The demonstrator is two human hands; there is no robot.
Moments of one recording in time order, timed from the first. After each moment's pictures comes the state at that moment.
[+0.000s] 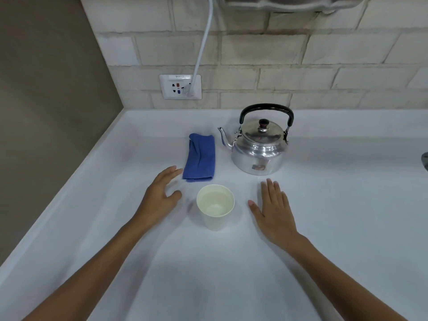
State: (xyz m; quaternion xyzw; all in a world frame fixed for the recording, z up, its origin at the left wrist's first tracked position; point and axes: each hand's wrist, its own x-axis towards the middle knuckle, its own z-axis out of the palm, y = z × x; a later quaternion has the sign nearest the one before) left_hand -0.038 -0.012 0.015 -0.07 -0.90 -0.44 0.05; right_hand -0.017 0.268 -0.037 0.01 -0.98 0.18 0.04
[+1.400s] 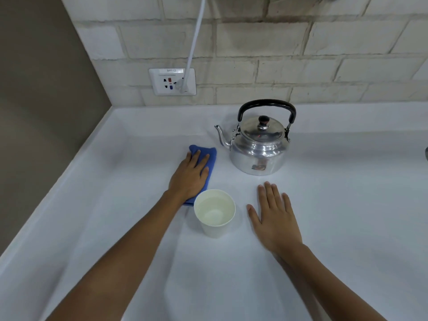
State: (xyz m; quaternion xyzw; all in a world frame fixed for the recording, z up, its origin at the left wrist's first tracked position) left_hand -0.147 0.046 -0.030 -0.16 -0.98 -0.06 0.02; right_hand -0.015 0.263 -0.048 0.01 -0.99 0.12 0.05
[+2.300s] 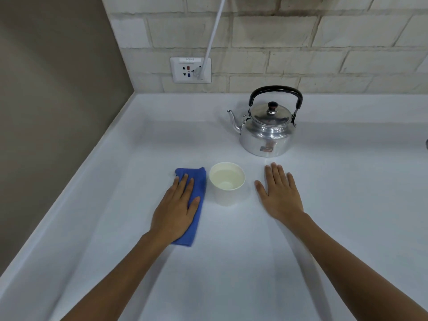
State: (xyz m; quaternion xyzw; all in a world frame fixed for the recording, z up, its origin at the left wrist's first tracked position) left_hand 0.019 -0.008 -0.041 -0.09 -0.98 -0.18 0.03; right_hand -0.017 0.266 -0.047 0.01 -1.00 0.09 0.02
